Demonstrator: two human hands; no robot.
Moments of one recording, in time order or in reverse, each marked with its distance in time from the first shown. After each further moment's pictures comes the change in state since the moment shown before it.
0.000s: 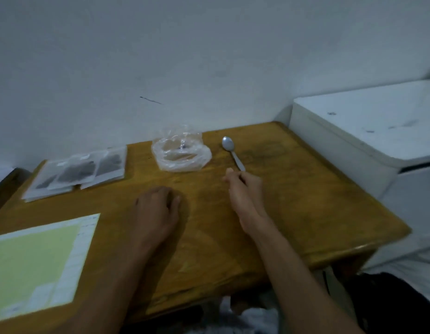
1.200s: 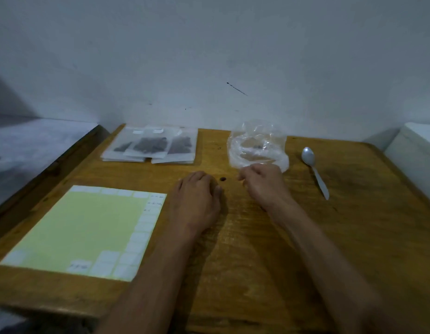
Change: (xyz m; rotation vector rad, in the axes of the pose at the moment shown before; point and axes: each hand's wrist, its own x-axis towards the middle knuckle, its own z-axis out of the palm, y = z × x) left_hand 0.022 -0.053 -0.005 0.050 0.064 -0.176; right_hand 0.042 -0.013 0.109 -0.376 -0.395 -0.189
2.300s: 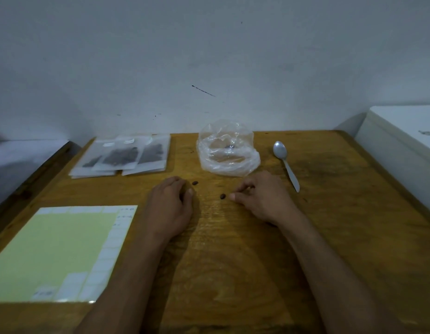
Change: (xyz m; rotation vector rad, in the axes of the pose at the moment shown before) left_hand 0.002 0.009 -0.004 -0.037 -0.021 0.000; right_hand -0.013 0.027 -0.056 -0.447 -0.081 -0.048
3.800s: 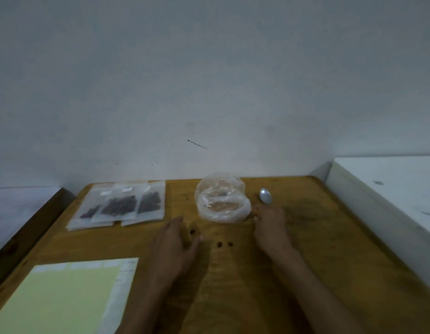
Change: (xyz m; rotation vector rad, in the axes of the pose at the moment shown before) left_hand 0.010 0.003 -0.014 -0.331 -0.116 -0.140; right_hand 0.028 0.015 -0.006 -0.212 0.387 0.106
